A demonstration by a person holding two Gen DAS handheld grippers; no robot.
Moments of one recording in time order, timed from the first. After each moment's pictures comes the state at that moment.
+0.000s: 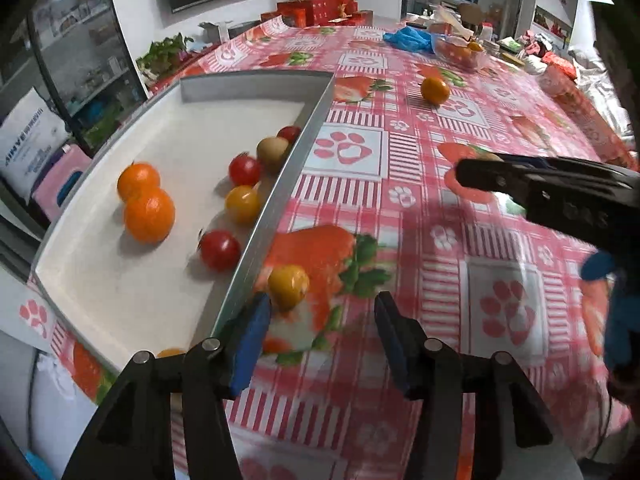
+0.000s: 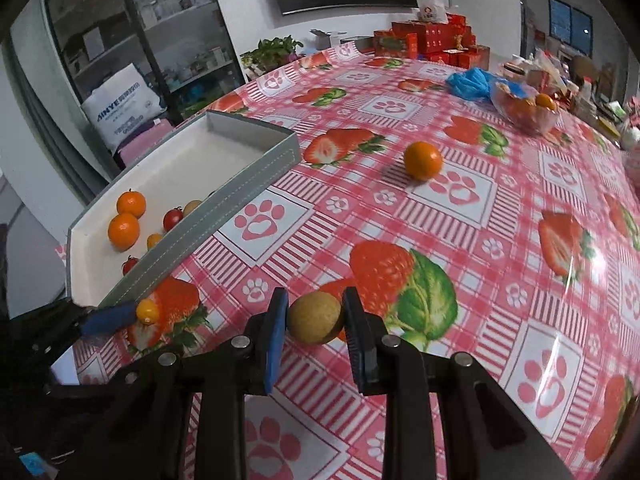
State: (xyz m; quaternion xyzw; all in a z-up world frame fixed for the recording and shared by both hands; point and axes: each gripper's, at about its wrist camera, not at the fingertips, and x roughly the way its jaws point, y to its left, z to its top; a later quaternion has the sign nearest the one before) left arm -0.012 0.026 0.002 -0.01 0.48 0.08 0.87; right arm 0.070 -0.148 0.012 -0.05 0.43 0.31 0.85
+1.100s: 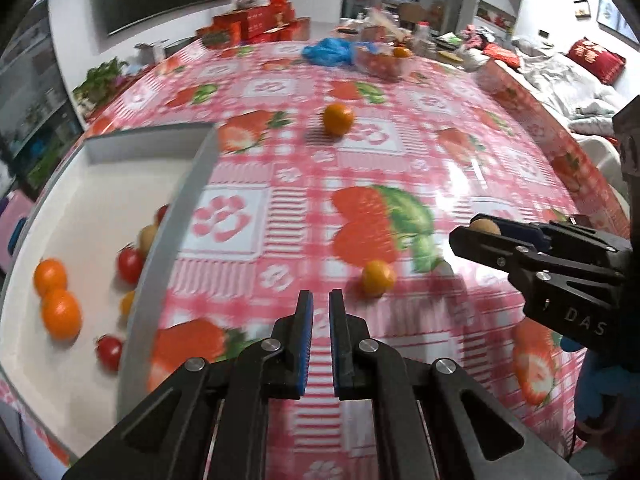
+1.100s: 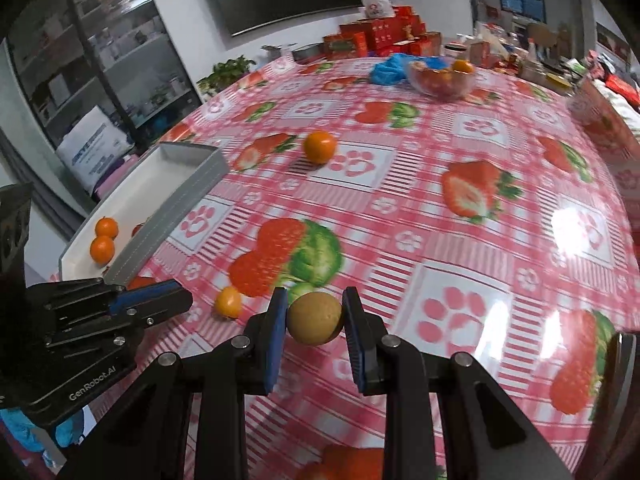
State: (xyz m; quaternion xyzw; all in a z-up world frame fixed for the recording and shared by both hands) left arm 0.032 -0.027 0.024 -0.01 0.47 -0.04 0.88; right arm 0.064 -0.231 0.014 0.02 0.44 0.24 0.87
